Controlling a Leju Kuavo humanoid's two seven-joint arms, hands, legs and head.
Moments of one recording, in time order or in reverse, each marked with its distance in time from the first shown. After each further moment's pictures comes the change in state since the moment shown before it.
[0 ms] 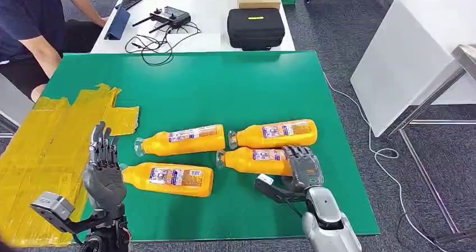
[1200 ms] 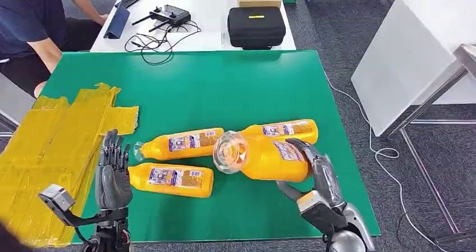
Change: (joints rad) left arm -0.015 0.021 0.044 0.114 0.192 -0.125 0.085; right arm 0.313 0.039 -0.072 -0.779 -0.829 0.299 -0.406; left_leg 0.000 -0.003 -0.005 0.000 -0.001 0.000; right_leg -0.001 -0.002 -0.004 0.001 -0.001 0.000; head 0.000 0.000
